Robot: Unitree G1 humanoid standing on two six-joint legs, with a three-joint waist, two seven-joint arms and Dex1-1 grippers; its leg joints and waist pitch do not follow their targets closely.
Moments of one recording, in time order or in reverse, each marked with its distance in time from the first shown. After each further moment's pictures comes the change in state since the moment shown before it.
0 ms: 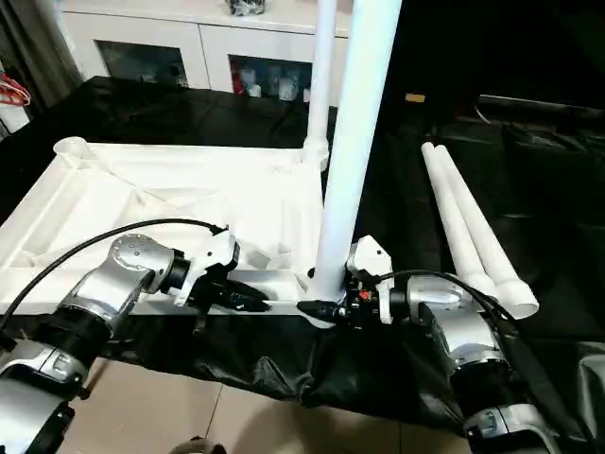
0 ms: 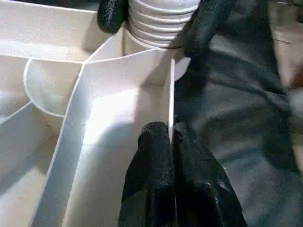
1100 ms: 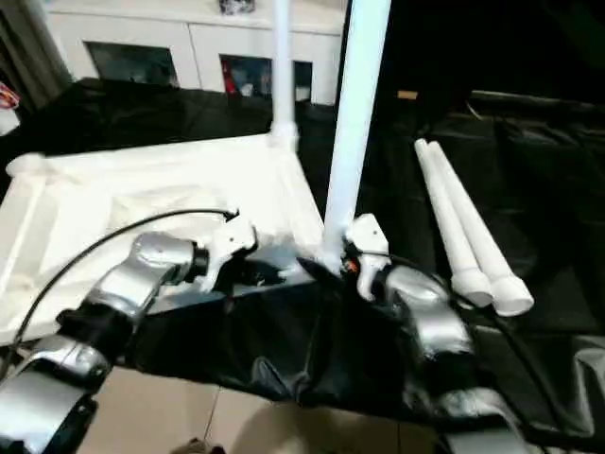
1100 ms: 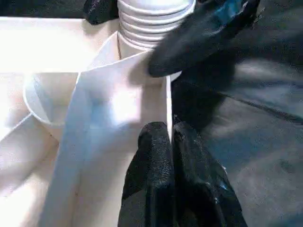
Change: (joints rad) left arm -0.029 -0.048 0.014 0.024 0.030 0.010 0.093; right arm -0.035 0.059 -0.037 0.099 -0.024 -0.101 -0.152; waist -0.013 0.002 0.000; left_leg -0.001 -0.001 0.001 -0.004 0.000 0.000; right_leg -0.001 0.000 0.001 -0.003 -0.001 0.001
